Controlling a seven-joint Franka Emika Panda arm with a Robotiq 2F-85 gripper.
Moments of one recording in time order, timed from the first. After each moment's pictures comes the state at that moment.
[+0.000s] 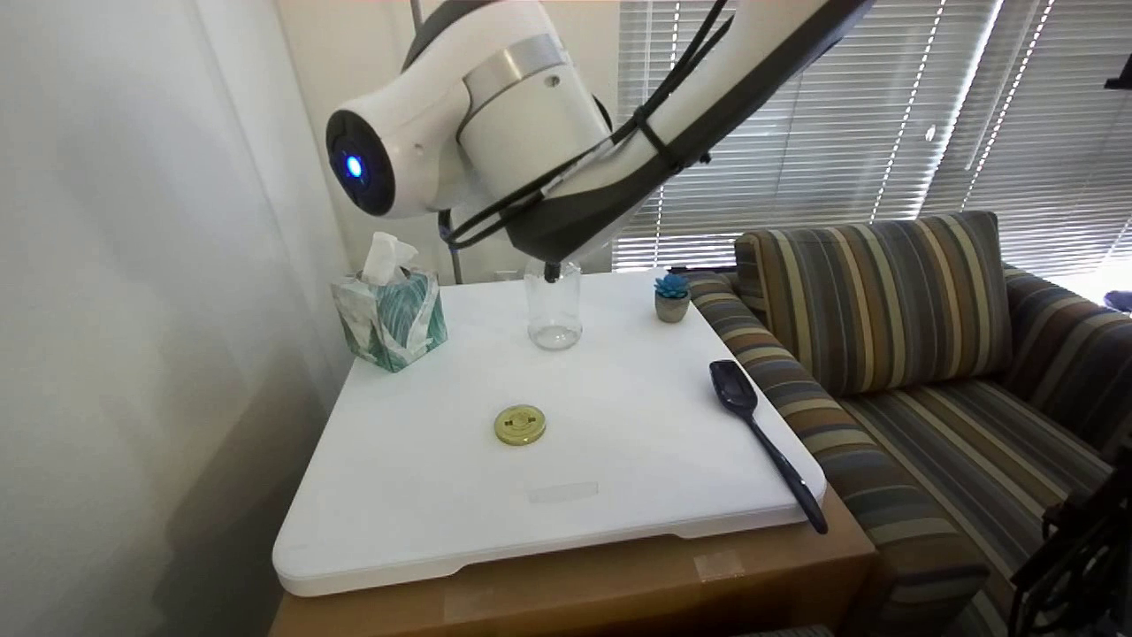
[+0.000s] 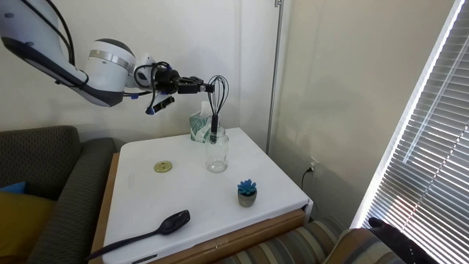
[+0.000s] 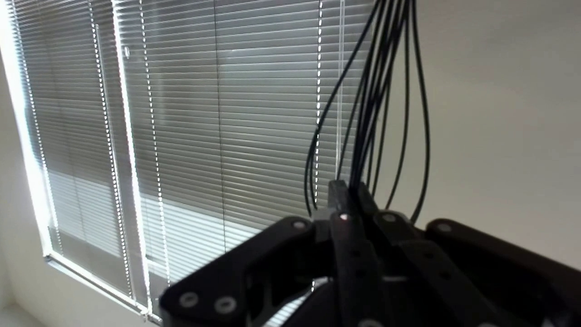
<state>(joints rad) 0.35 0.97 0.09 -1.19 -1.57 1.61 2.16</state>
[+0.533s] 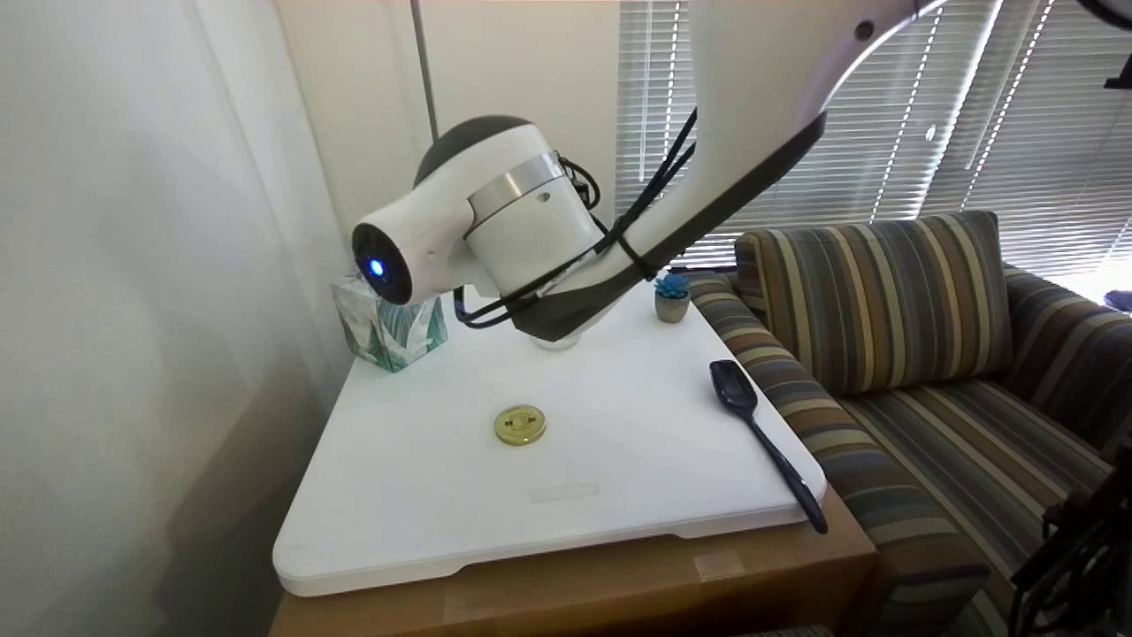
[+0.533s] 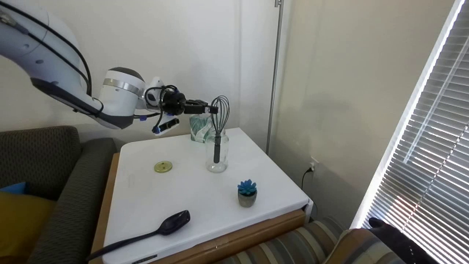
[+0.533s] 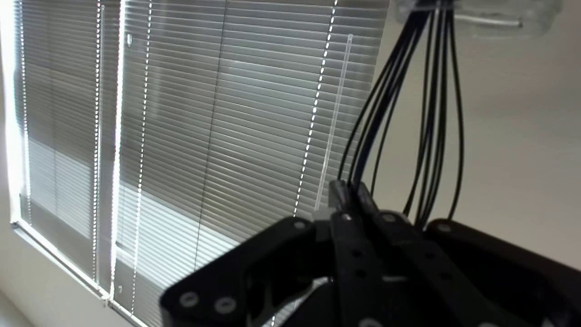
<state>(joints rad) 0.36 1.18 0.06 -1.00 -1.57 1.61 2.01</state>
